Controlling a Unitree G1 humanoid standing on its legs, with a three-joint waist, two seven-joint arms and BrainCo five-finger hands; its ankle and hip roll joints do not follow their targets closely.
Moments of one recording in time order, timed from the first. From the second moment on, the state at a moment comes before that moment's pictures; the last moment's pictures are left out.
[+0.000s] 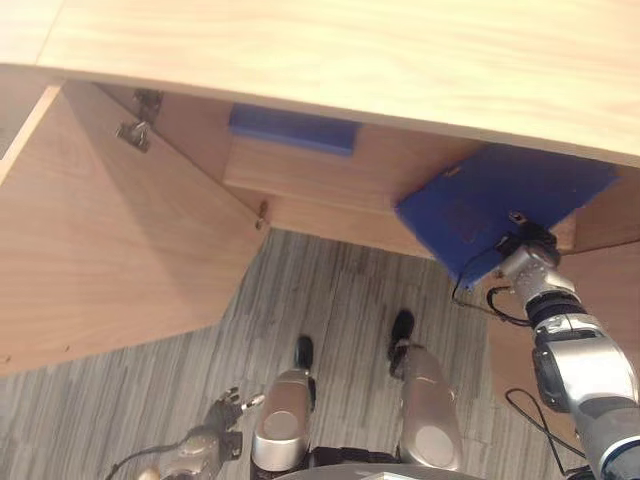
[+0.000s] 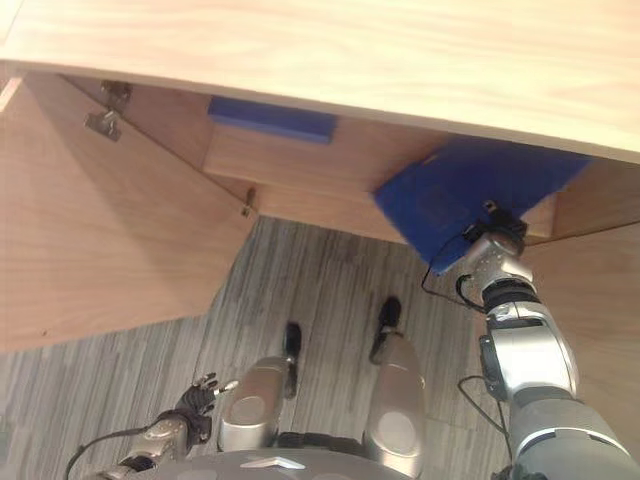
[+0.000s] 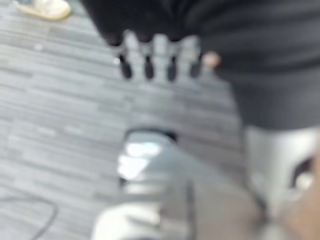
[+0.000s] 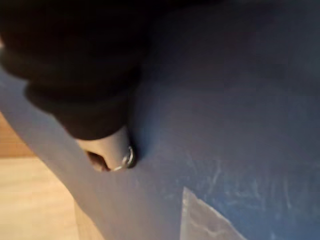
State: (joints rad) left arm -0.04 0.23 -0.32 1.13 -0.49 -0.16 -0.23; right arm -0.82 -0.47 -0.01 1.08 0.97 -0.03 -0.42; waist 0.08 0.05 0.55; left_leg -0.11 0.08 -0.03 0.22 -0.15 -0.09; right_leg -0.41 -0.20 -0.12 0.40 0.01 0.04
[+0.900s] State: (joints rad) left arm -0.05 0.23 -0.35 0.97 -0.62 -0.16 -0.18; right arm -1.30 -0.51 0.06 1.14 1.28 -0.38 -0.71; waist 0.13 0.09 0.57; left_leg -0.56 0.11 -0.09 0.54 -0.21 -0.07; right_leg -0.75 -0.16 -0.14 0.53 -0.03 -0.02
